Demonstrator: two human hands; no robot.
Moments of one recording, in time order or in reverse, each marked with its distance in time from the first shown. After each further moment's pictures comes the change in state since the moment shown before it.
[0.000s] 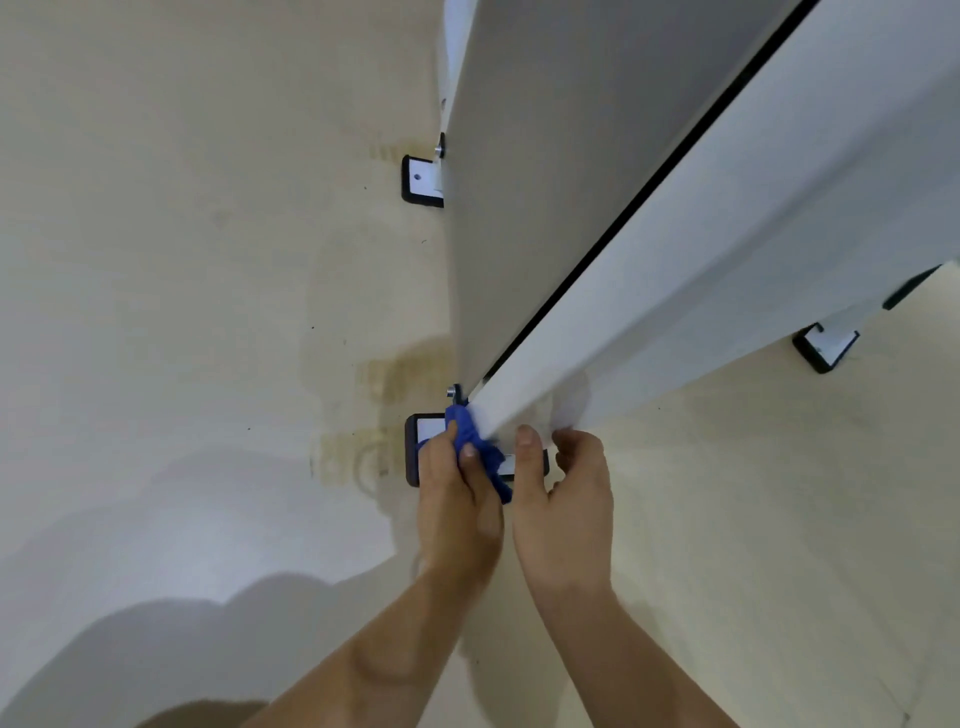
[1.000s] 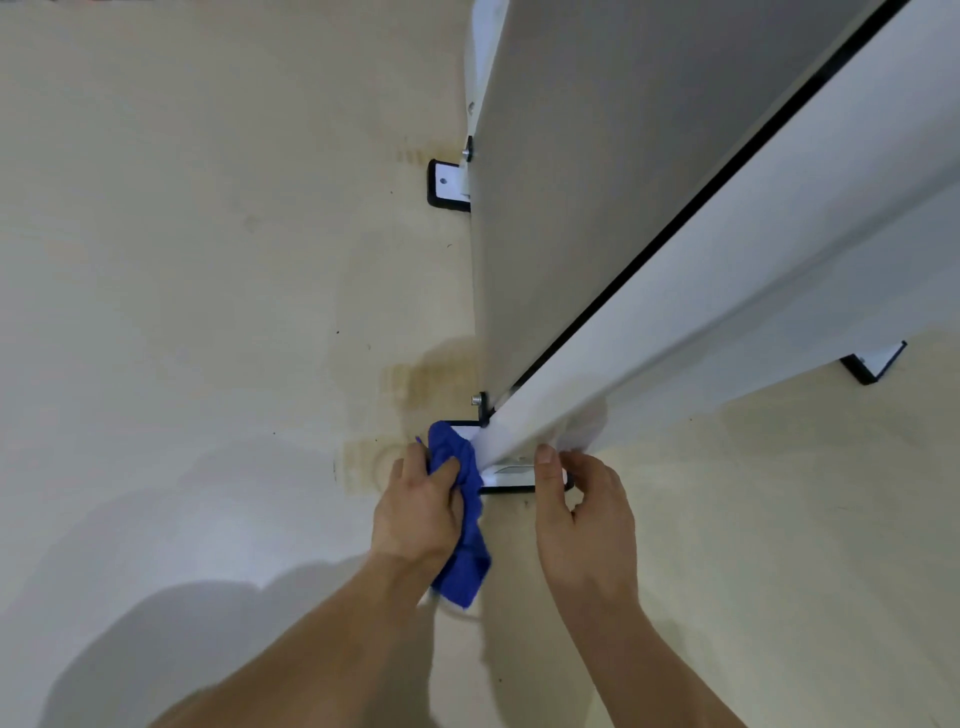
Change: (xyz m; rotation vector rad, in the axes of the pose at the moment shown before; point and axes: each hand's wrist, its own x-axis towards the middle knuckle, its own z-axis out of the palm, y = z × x) left_hand 0.053 -0.079 -0.056 0.878 -0.215 0.260; right_hand 0.009 0.018 0.010 -0.064 -0.072 -0.009
